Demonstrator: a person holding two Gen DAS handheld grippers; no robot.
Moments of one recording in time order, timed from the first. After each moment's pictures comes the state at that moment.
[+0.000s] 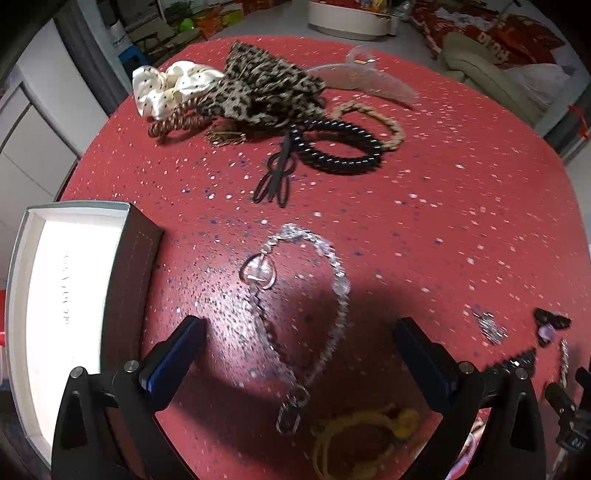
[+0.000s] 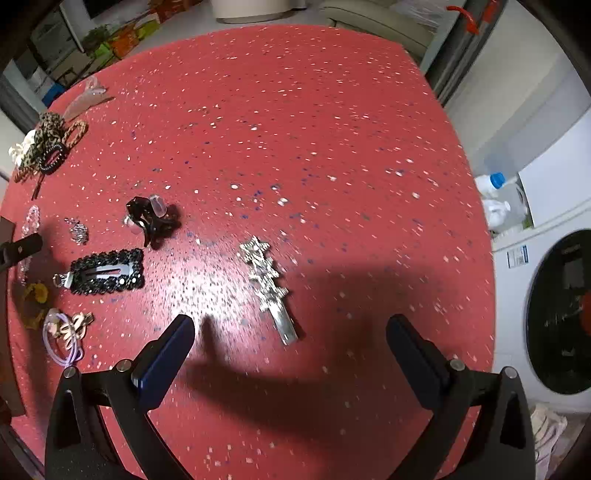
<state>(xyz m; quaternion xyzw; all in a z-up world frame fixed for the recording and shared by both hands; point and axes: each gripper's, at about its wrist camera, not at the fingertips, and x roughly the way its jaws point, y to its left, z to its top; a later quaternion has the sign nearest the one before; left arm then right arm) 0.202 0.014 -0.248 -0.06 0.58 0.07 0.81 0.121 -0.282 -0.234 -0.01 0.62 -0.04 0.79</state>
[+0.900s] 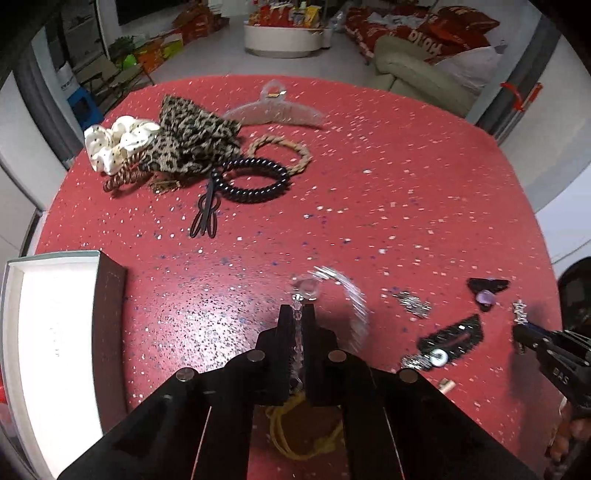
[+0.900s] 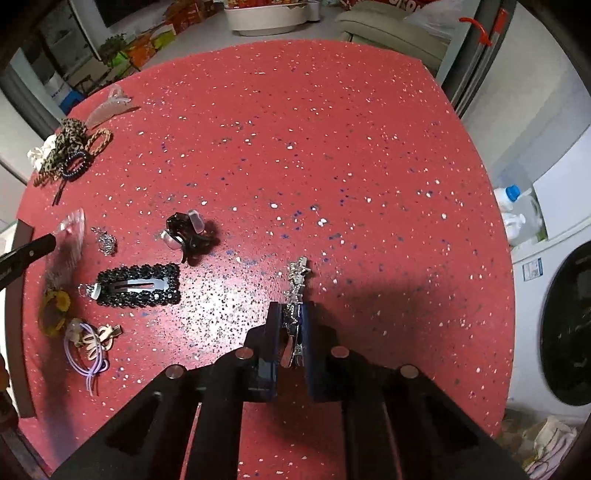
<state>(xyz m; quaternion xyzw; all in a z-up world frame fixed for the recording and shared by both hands) 0.182 -0.025 -0.210 -0.03 0.55 -0.05 0.83 0.134 -0.264 -0.225 0.02 0.59 -0.01 0.80</state>
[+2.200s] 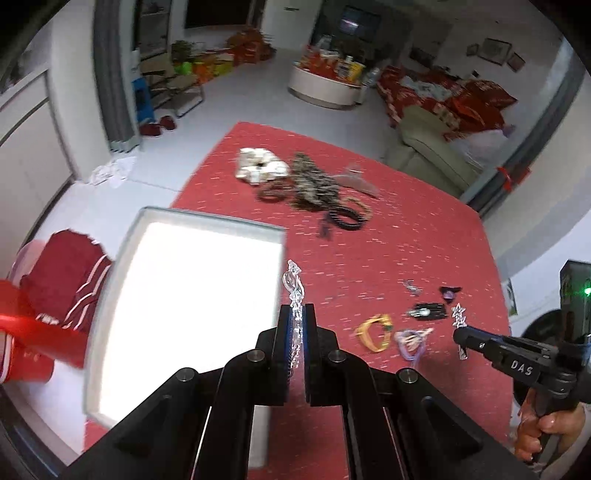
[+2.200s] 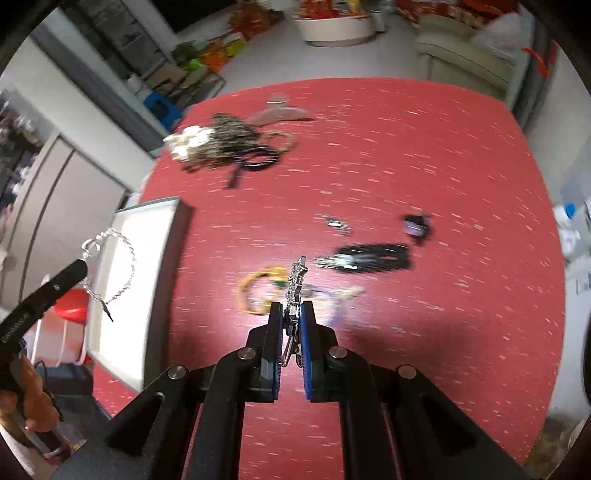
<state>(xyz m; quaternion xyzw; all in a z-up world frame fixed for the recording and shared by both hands) 0.042 0.134 -0.097 -0.13 0.48 0.01 0.87 0.074 -0.115 -0.128 0.06 0.57 0.15 0.81</state>
